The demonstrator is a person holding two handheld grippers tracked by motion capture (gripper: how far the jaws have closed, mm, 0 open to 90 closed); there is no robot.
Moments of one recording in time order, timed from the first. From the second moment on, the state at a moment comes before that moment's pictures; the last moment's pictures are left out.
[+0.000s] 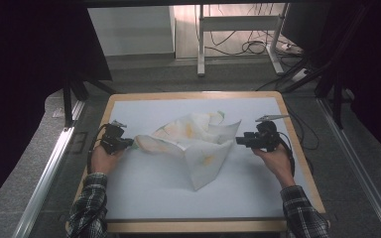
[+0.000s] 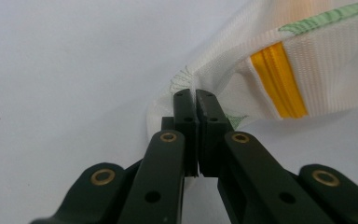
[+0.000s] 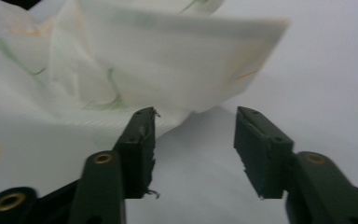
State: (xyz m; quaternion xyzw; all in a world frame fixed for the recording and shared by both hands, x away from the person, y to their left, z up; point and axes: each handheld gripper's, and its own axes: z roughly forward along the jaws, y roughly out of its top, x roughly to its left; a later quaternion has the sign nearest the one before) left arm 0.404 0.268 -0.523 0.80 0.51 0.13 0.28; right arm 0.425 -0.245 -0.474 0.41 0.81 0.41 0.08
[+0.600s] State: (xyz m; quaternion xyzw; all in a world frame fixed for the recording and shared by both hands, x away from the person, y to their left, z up) left arm 0.391 0.272 -0.530 0.81 0.49 0.13 0.31; right arm 0.409 -0.153 -0.525 0.36 0.87 0.32 0.13
